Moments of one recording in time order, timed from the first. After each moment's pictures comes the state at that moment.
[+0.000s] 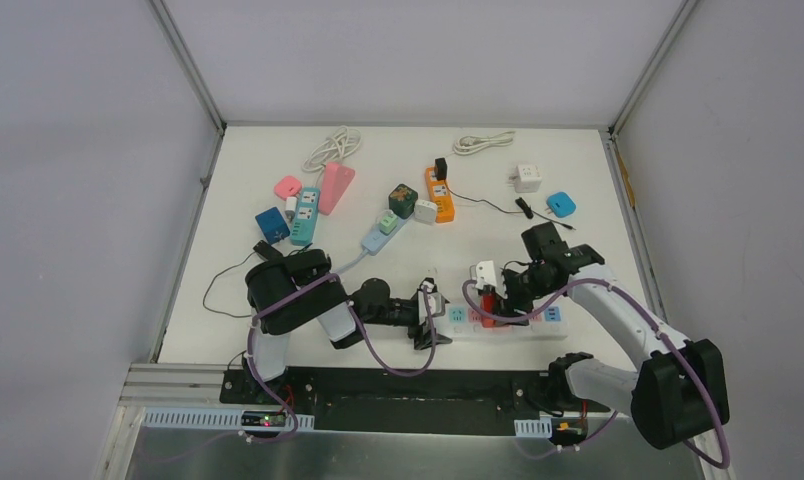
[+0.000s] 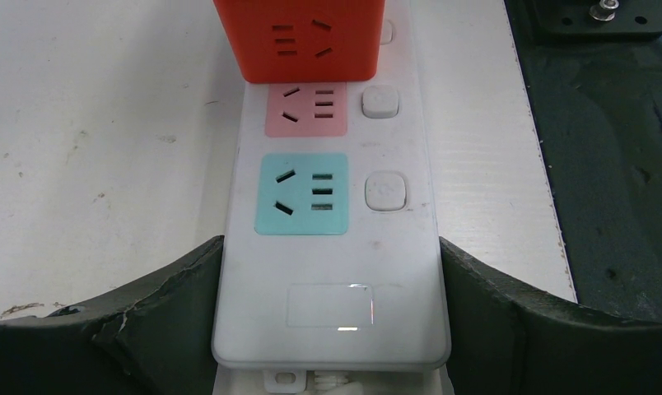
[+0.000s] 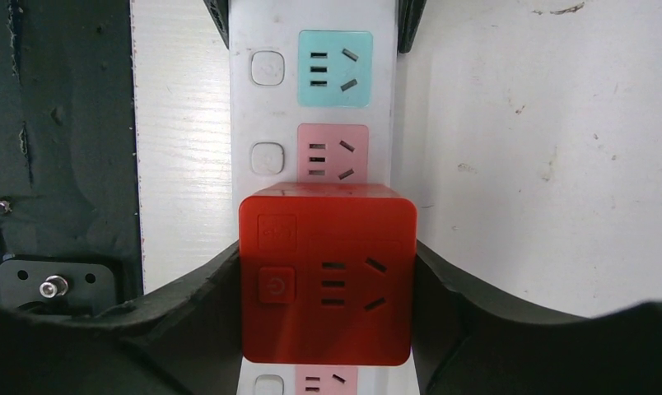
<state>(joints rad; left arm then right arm) -1.02 1.94 0.42 1.42 0.51 0.15 0.36 1.14 0.72 -0.93 -0.68 -1.26</state>
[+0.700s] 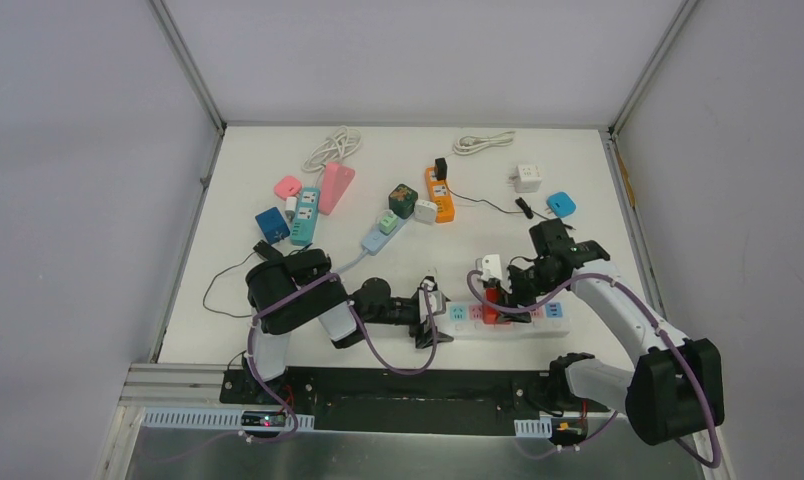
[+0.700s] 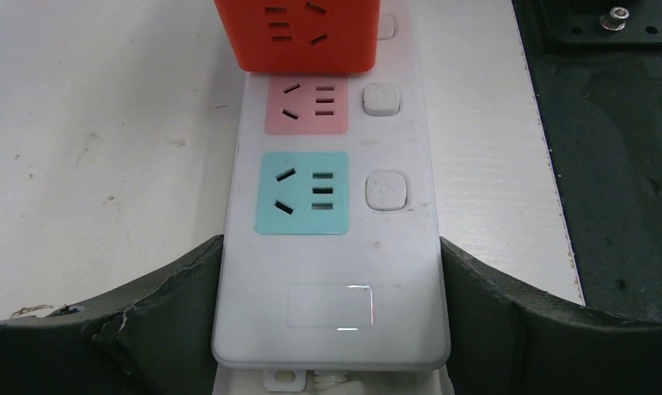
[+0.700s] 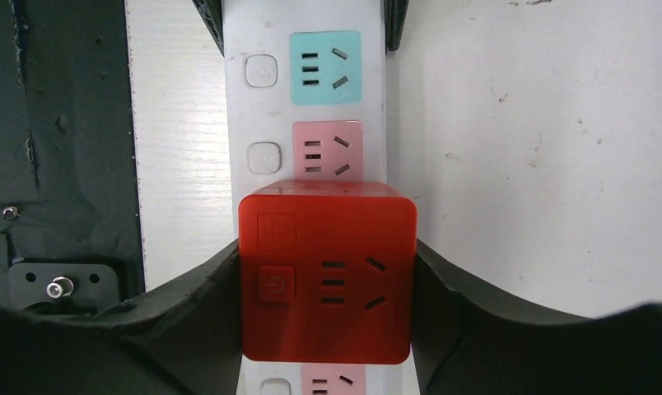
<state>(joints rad) -1.01 1.94 0.42 1.42 0.51 0.15 0.30 1.15 0.74 -0.96 -0.69 -1.24</state>
